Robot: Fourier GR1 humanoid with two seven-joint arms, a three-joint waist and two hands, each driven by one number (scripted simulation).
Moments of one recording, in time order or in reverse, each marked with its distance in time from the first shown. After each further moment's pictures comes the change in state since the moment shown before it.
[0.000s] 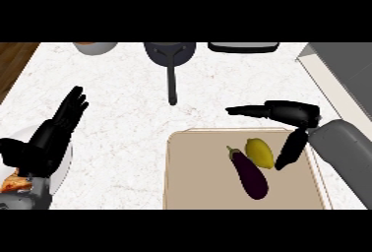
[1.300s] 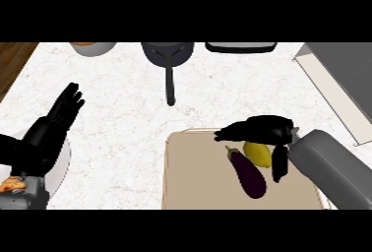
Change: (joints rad) left arm -0.005 -0.053 0.072 -0.057 -0.058 -0.054 0.087; right arm 0.021 0.060 0.128 -0.050 0.362 -0.059 0.036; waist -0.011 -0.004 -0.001
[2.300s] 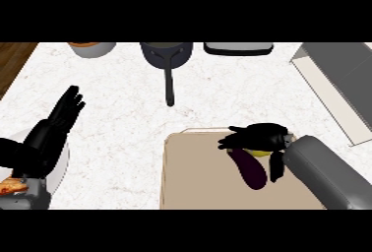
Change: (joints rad) left arm 0.015 -0.047 0.042 0.012 -0.040 -0.055 -0.021; right arm 0.017 0.063 0.022 0.164 0.206 -0.069 -0.099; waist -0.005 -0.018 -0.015
